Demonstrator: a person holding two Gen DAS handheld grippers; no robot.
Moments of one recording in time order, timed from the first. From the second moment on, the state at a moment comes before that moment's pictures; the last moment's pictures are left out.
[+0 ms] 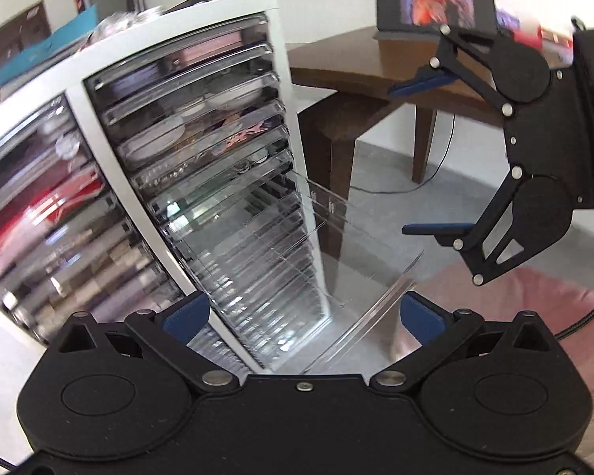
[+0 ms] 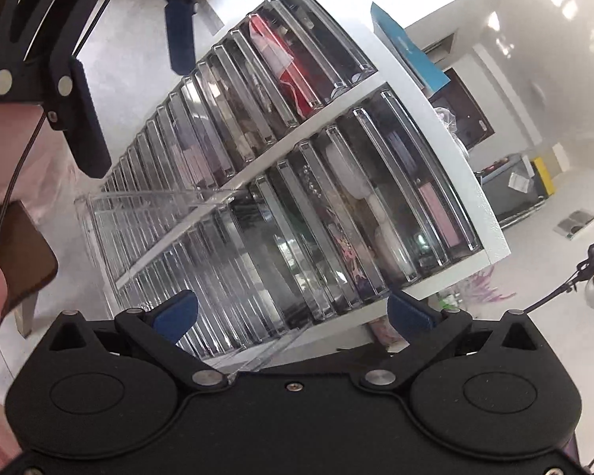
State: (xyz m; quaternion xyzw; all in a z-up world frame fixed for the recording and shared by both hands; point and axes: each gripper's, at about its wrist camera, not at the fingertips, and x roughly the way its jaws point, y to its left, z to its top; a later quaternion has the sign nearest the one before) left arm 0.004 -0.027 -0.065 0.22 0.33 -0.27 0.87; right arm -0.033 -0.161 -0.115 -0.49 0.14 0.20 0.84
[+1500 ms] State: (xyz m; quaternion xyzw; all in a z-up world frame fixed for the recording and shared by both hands) left arm -0.041 -0.076 -0.228 0.55 0.20 -0.16 0.79; right arm -0.053 -0.159 -0.273 -0.63 0.14 0.14 0.75
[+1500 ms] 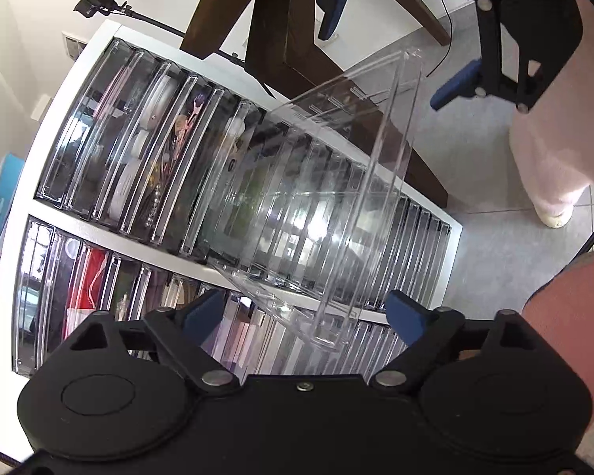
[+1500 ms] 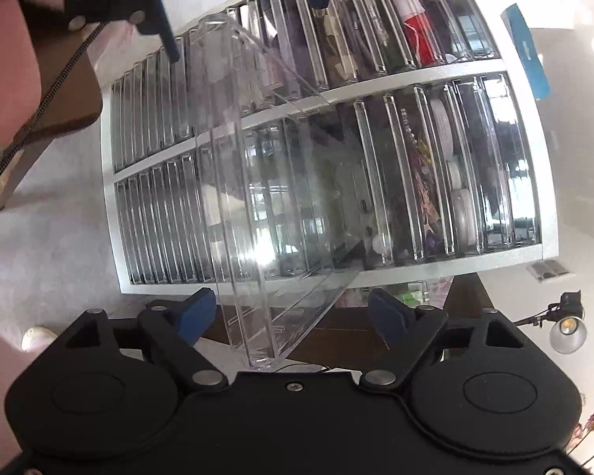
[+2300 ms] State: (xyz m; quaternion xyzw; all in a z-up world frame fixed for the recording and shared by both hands) left arm -0.054 -0.071 -0.255 0.61 0.17 -0.14 0.76; right arm -0.064 -0.158 -0.293 -0.64 0.13 0.10 0.75
